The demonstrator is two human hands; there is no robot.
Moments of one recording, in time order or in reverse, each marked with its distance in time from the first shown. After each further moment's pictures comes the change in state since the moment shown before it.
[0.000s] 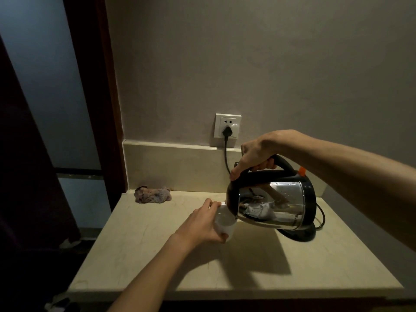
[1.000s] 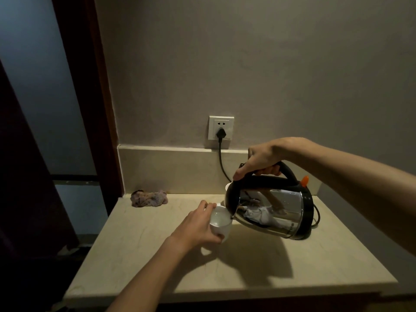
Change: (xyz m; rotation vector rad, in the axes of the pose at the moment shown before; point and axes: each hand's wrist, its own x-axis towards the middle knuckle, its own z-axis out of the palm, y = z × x) left_hand -0.001 0.002 0.002 0.026 0.009 -0.021; right_hand -0.009 0.035 0.011 0.123 0.010 -0.013
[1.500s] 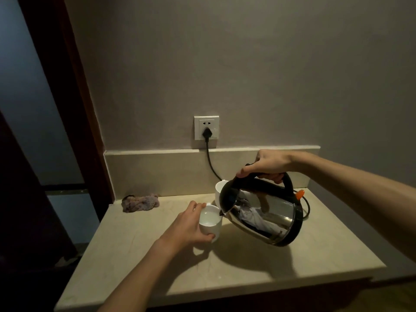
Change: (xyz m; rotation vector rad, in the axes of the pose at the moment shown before) left_hand 0.001 -0.003 0.001 0.026 -0.012 0.012; right_hand -0.021 0.062 0.031 0.321 0.178 -0.122
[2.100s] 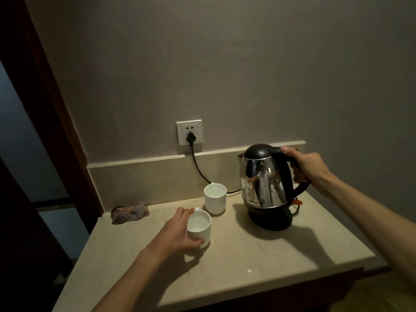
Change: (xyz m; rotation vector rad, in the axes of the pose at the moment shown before) left_hand 0.001 -0.002 -0.001 0.005 0.008 0.040; right_hand -0.037 0.128 0.011 0.875 0.745 -0.023
